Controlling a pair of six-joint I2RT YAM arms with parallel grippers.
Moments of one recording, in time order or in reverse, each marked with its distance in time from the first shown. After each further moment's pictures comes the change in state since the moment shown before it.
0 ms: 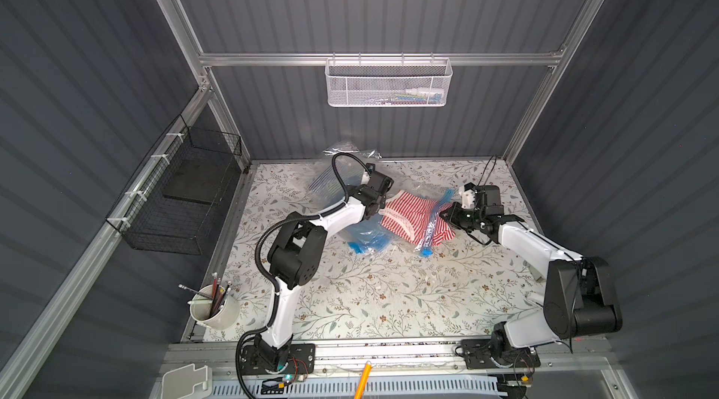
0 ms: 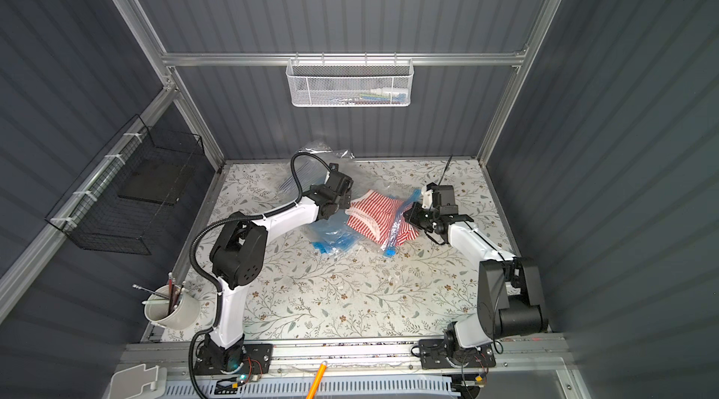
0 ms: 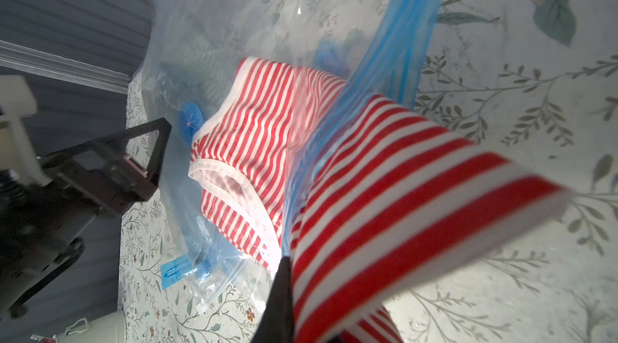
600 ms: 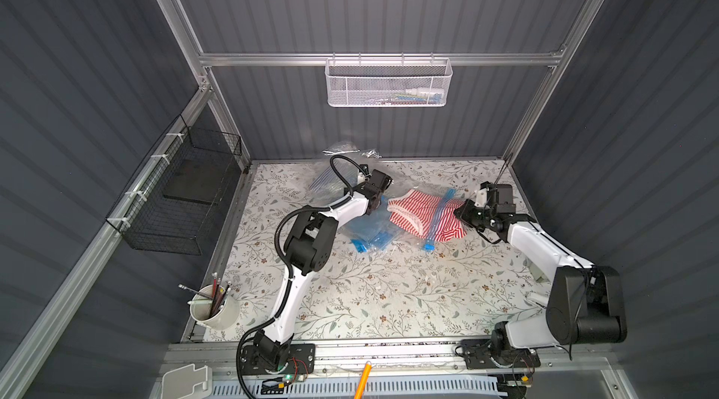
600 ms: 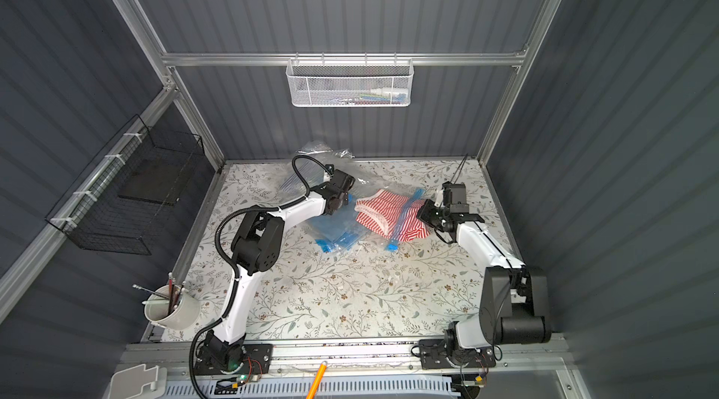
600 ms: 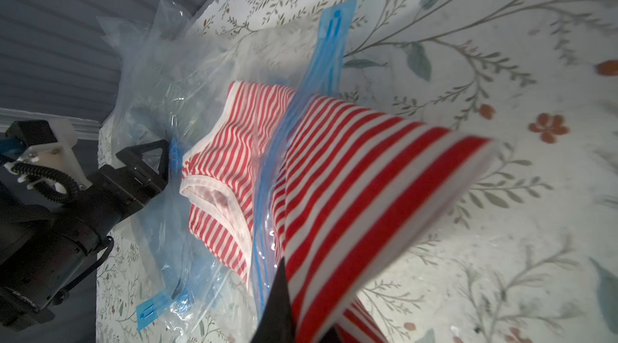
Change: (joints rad) left arm 0.045 0.199 0.204 -0.086 -0.032 -0.153; right arm -0.093 -0.065 0.019 -0.082 0.114 0.011
